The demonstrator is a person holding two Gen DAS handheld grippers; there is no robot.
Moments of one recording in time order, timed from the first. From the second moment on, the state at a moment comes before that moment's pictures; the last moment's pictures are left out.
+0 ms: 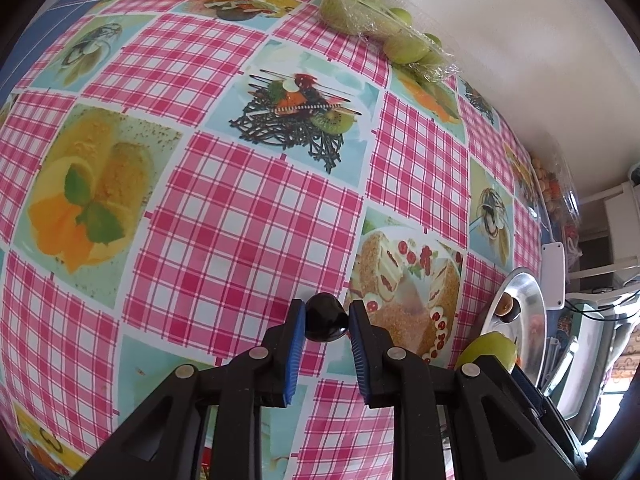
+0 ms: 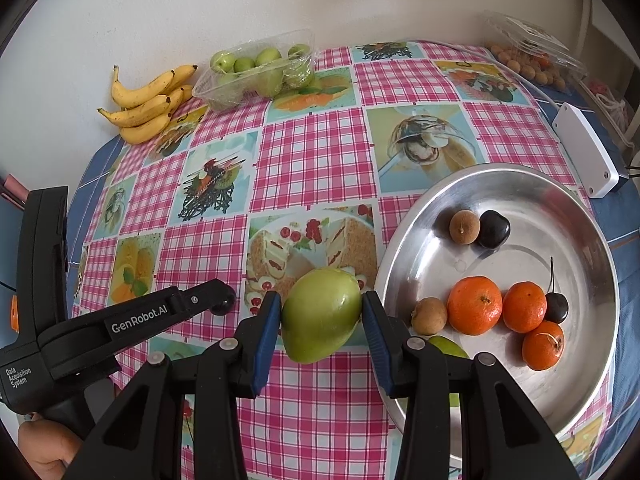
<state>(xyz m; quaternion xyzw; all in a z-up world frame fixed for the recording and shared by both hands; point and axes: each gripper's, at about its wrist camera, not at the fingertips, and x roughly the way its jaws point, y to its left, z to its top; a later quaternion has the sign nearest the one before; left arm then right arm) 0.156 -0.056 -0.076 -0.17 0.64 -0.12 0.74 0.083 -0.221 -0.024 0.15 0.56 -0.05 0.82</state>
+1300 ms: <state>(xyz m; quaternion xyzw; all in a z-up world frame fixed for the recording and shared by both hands) 0.155 -0.062 -0.053 -0.17 0.62 -0.14 0.75 0.080 -0.223 -0.011 0.15 0.54 -0.04 0.83</state>
